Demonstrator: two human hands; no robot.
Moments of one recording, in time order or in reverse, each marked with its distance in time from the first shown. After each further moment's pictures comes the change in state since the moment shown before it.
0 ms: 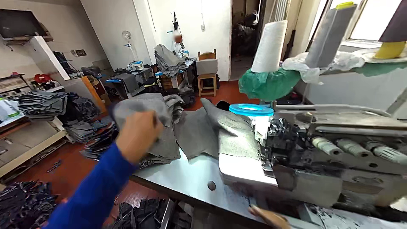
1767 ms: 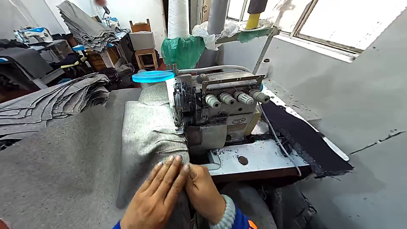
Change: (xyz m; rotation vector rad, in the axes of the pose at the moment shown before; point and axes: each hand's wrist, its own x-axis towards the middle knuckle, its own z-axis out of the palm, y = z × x) left_hand -0.124 0.131 0.177 -0.250 0.327 0.920; right_hand 0.046 -0.025 -0.004 -0.009 0.225 0.114
